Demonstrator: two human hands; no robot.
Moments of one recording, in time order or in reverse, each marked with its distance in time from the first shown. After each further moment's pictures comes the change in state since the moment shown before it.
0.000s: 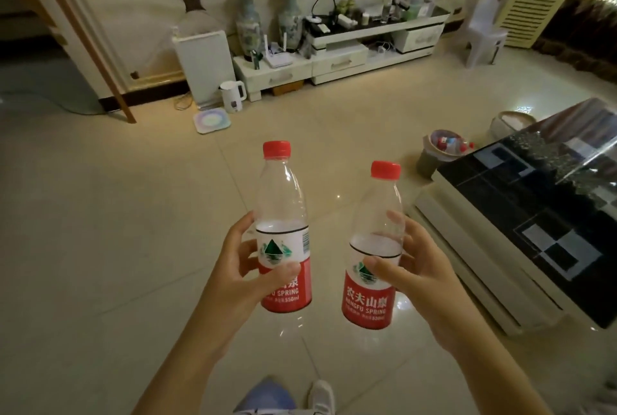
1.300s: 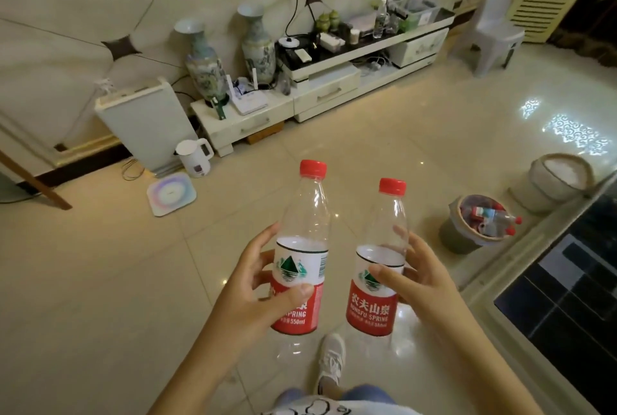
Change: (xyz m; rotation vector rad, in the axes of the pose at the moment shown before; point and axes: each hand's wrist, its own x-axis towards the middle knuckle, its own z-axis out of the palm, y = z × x) left_hand 0.669 0.139 0.039 0.179 -0.161 -0.017; right_hand 0.653 -0.126 -0.081 0.094 0.139 0.067
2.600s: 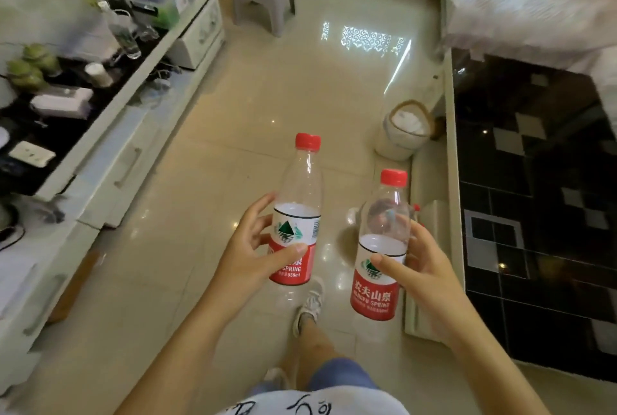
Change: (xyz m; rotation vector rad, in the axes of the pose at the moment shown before) left_hand 0.685 0.132 0.264 0.087 -0.751 -0.024; right_hand 0.442 -0.129 -0.246 0.153 0.751 0.095
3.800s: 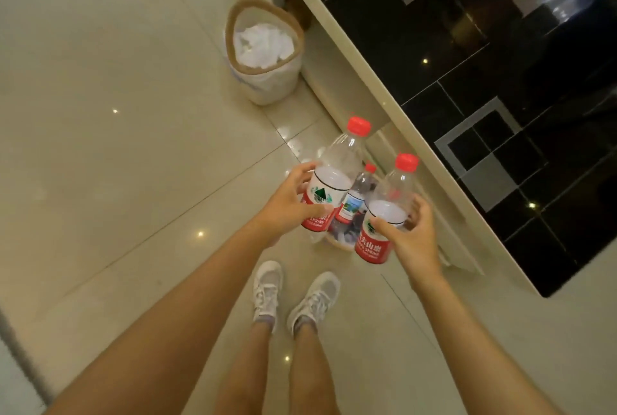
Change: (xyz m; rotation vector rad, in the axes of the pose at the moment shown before) left_hand 0.579 -0.170 0.290 0.410 -1.015 -0.420; right_hand 0.406 0.197 -0.148 0.340 1.069 0.464
